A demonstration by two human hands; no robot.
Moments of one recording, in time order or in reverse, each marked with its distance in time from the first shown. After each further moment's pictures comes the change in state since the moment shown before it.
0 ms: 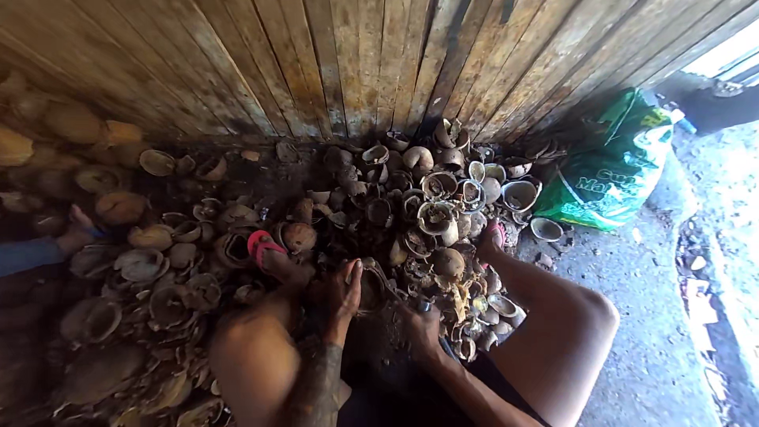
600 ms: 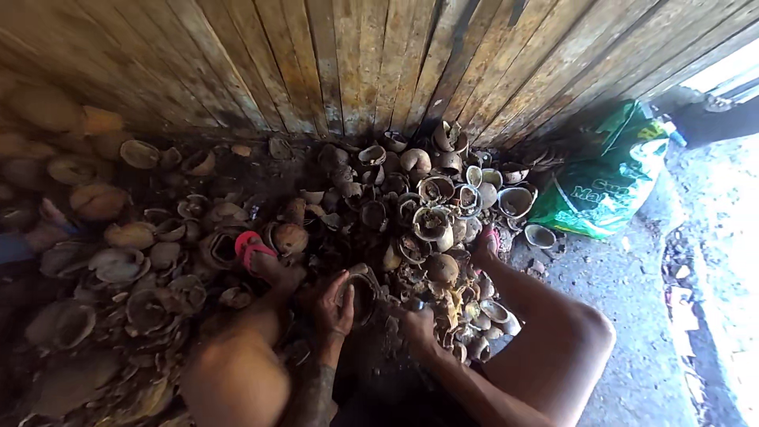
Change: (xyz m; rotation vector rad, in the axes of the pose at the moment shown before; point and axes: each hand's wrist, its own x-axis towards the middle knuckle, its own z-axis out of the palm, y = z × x) left_hand -0.013 -0.031 0.008 0.012 0.221 0.267; right_hand 0.027 -0.014 0.003 0.007 -0.081 0.290
